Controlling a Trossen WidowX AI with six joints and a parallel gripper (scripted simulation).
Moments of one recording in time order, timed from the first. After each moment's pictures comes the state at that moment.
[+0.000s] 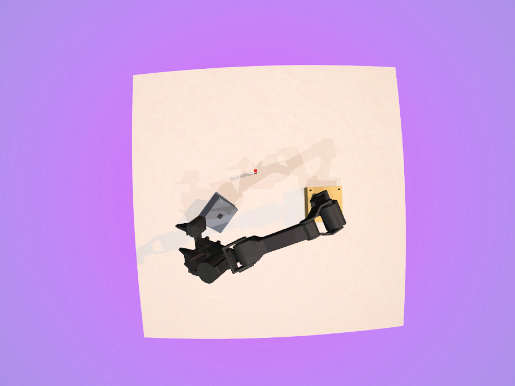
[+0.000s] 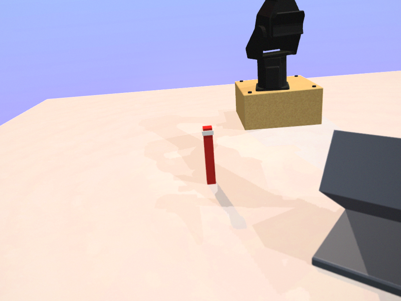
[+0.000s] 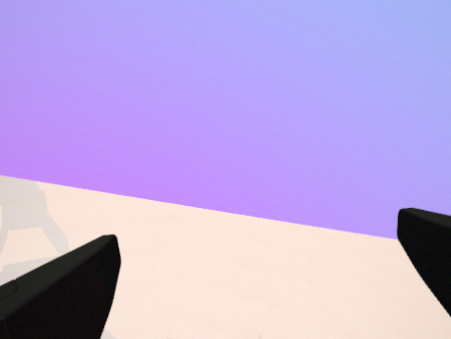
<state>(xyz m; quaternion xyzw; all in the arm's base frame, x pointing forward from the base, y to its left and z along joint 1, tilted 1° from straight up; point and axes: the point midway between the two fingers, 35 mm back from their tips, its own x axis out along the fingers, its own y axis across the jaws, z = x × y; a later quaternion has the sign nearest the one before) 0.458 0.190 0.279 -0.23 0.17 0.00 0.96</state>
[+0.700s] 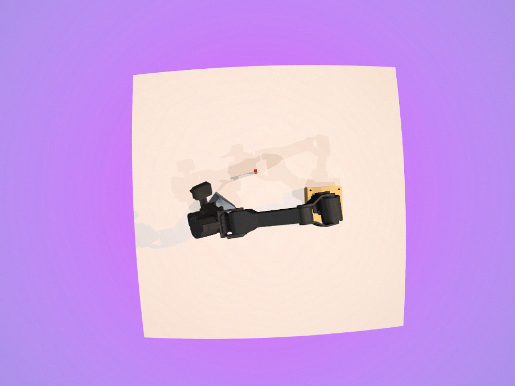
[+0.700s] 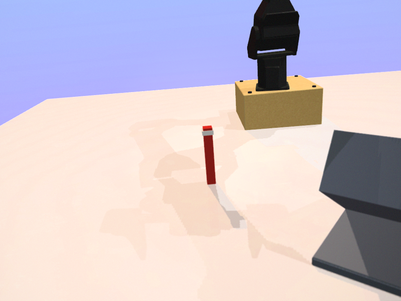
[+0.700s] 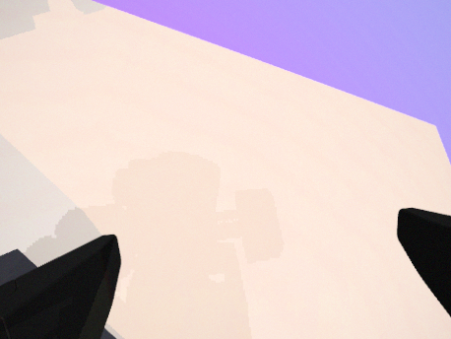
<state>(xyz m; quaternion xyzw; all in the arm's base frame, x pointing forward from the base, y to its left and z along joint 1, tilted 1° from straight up) 0.459 0.080 0.200 -0.28 0.34 -0.01 0.90</state>
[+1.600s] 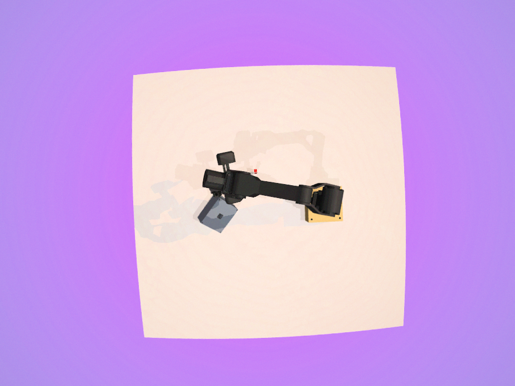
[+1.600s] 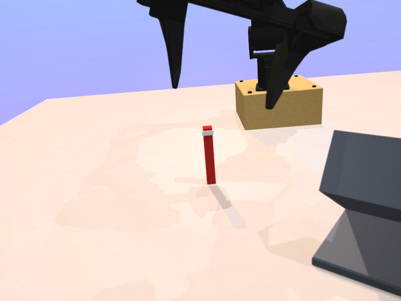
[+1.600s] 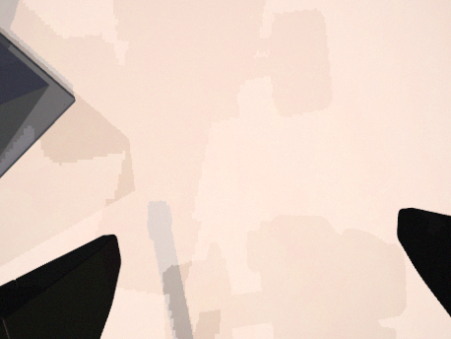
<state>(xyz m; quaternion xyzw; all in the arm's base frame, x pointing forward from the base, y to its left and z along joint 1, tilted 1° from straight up) 0.391 -0.041 0.117 -0.23 0.56 0.02 0.80</state>
